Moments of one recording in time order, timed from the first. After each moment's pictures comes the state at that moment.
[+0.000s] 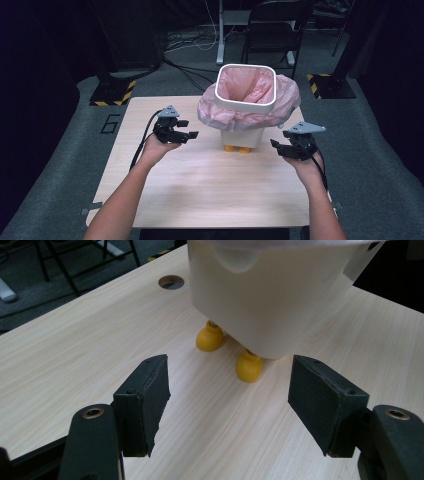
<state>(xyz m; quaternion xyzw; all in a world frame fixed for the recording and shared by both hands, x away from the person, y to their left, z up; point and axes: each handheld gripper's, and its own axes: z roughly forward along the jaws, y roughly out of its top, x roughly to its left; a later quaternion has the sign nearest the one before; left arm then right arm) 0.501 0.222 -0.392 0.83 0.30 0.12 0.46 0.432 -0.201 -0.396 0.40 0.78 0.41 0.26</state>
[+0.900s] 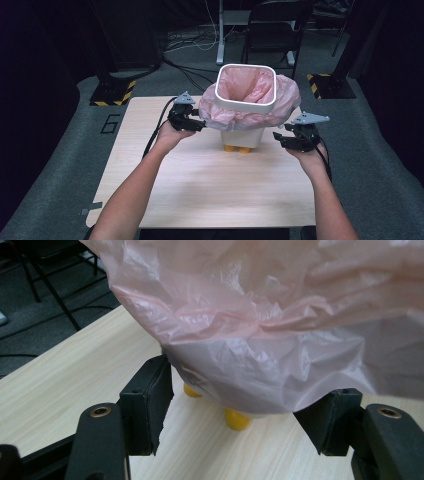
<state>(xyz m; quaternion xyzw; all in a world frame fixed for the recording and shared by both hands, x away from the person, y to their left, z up) 0.524 0.178 -0.360 0.83 0.27 0.13 0.47 0.447 -0.209 -0.378 0.40 0.78 0.41 0.25</state>
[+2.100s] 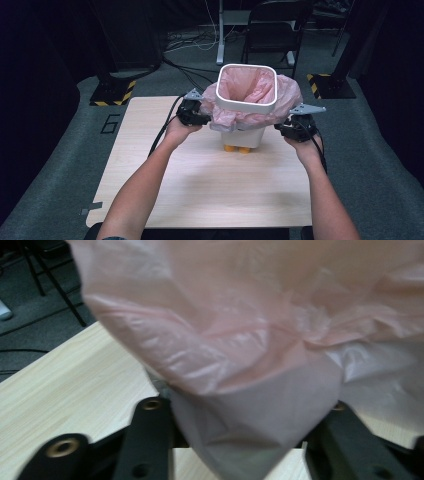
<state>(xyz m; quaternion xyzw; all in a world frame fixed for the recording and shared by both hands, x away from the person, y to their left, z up) 0.546 0.159 -0.369 0.83 0.29 0.12 0.46 0.479 -0.210 -0.379 0.41 0.77 0.42 0.25</state>
